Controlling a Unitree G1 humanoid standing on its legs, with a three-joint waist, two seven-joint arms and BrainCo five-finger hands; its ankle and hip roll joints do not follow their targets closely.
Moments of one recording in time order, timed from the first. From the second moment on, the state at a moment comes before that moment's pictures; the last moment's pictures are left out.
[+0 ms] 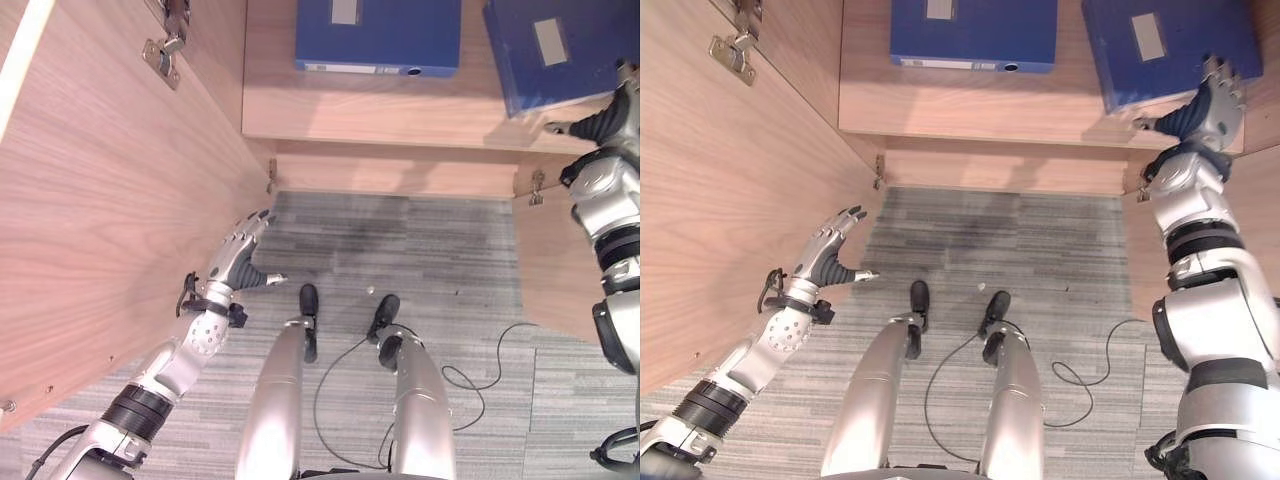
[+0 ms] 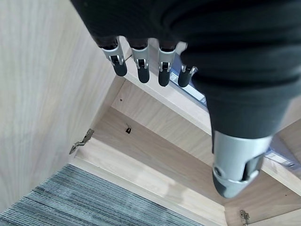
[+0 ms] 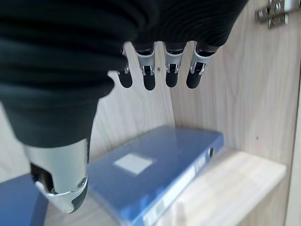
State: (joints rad) left arm -0.24 0.63 -0.35 0.13 0.43 -0.13 0.33; right arm -1.21 -0.84 0.44 1.16 -0.17 0.05 -0.48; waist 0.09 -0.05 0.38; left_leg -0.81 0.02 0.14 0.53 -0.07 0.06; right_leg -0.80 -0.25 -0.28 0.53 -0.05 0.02
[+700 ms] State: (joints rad) left arm -0.23 0.67 -0.36 0.13 0.42 -0.13 0.27; right arm -1.39 -0.85 0.63 1.38 -0.14 0.03 -0.29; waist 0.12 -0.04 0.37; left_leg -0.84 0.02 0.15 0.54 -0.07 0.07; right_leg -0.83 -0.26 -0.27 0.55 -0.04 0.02
